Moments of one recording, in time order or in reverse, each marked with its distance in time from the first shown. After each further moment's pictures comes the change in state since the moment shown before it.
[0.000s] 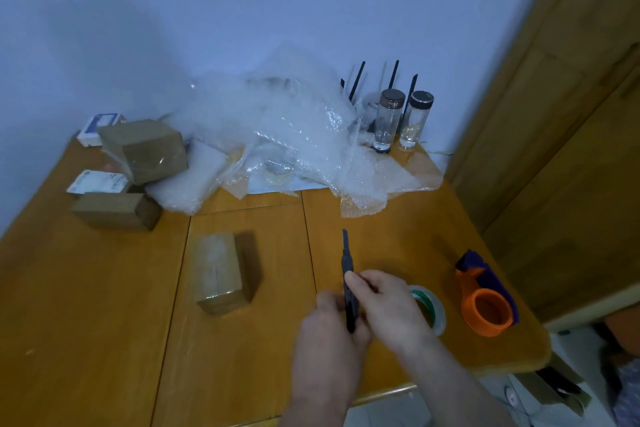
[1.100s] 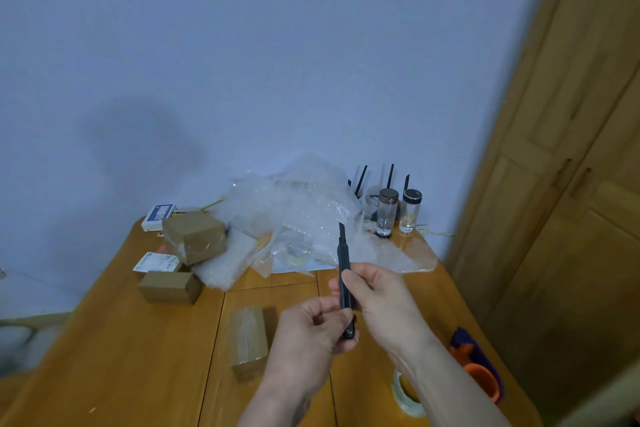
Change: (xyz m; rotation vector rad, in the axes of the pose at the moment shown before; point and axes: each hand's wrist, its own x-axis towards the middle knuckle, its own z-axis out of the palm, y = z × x) left_hand -0.070 0.092 -0.131 -0.777 -0.053 0.134; right_hand -0.090 -0.164 -0.048 0.321 -0.010 -0.284
